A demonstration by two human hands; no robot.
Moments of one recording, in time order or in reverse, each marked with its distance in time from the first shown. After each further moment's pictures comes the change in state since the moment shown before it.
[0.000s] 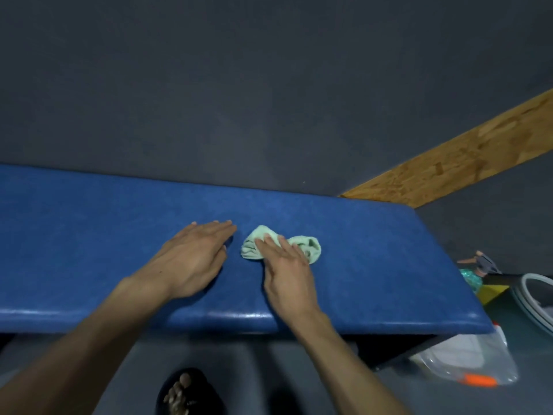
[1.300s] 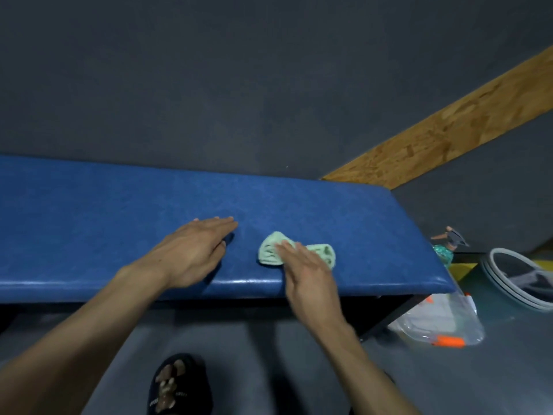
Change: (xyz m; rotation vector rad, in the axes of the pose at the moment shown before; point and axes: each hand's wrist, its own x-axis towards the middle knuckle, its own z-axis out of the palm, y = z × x) left_hand -0.030 0.034 0.008 -0.048 -0.047 0.094; right_hand -0.081 0.034 -0.044 -0.063 0.021 0.030
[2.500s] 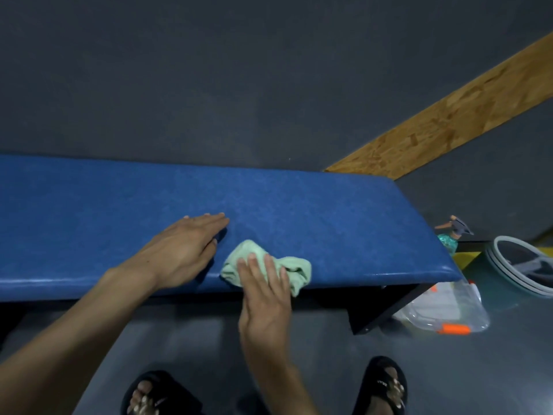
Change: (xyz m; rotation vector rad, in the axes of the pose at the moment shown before) left_hand -0.015 -0.023 0.001 0.031 0.011 0.004; right_hand -0.045 -0.087 0.057 0.104 0.230 0.017
